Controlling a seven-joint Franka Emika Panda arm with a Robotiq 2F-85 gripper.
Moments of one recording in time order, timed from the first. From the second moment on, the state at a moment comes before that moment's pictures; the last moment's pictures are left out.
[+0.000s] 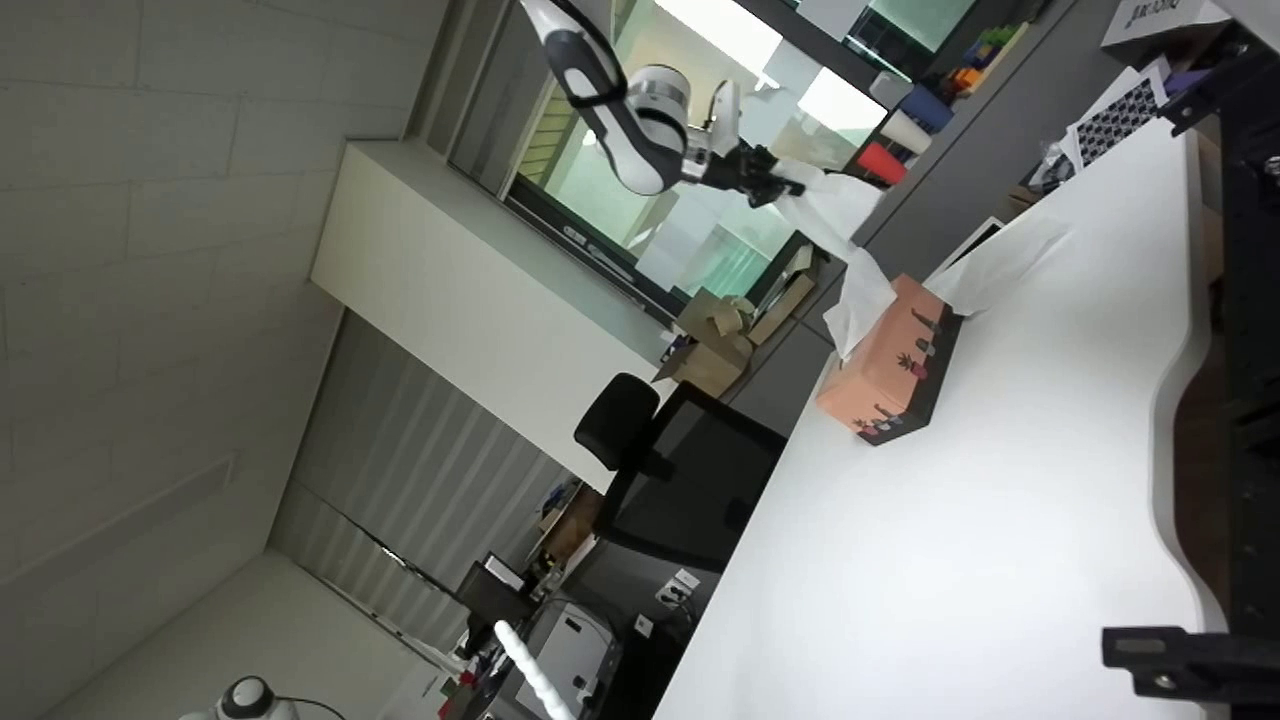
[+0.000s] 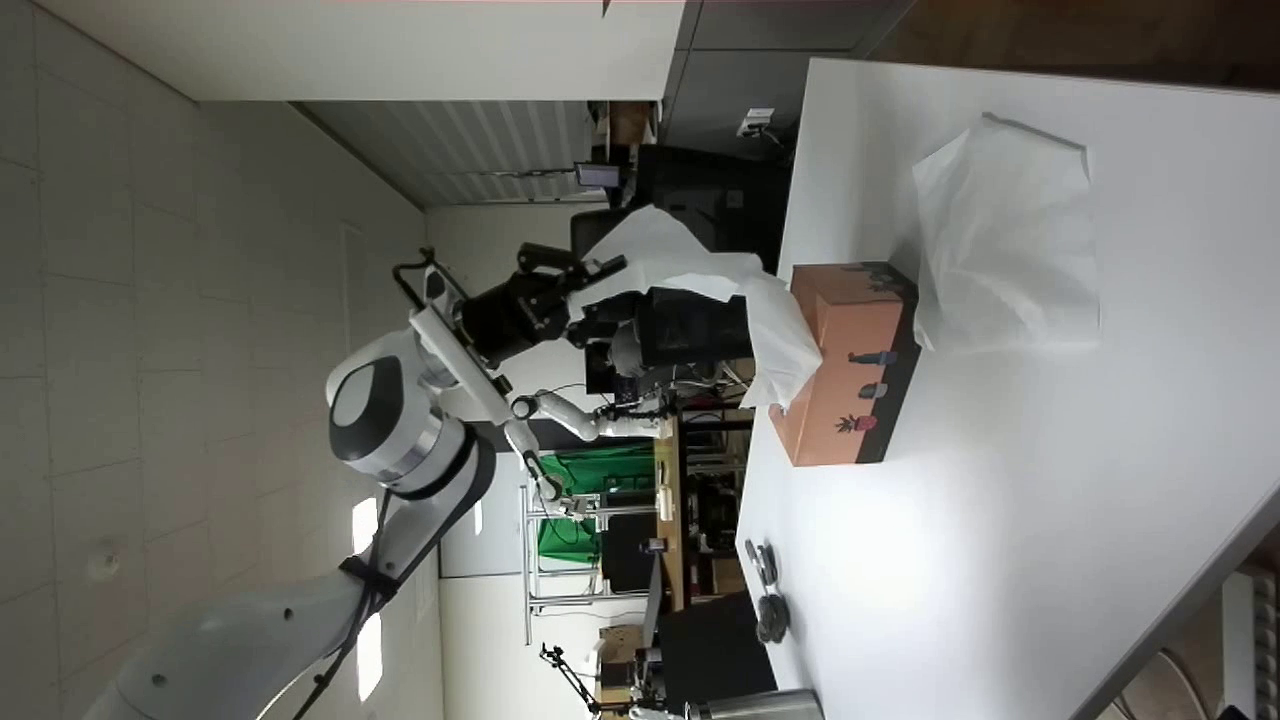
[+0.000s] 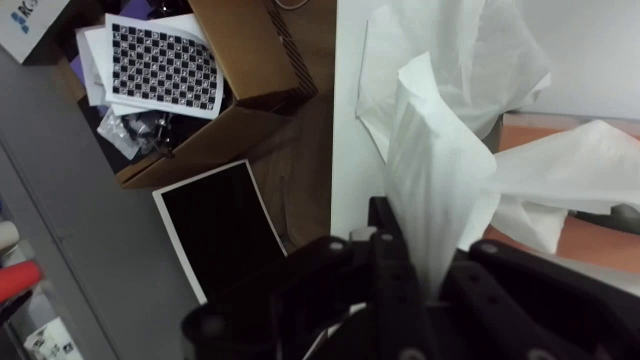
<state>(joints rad) -0.25 0.41 -0.27 -1.73 -0.40 2.31 -0.28</state>
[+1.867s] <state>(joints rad) -0.28 0.58 -0.26 -1.75 -0.28 2.30 -0.20</state>
